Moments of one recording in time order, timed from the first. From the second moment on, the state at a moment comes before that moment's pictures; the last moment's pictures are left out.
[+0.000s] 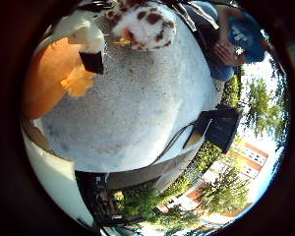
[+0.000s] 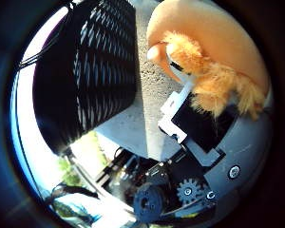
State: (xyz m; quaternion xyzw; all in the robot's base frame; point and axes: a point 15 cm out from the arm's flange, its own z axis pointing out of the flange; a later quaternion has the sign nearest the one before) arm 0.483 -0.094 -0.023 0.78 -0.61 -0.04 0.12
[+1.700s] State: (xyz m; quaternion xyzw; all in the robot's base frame) arm 0.515 0.207 0.113 0.82 -0.55 -0.12 0.09
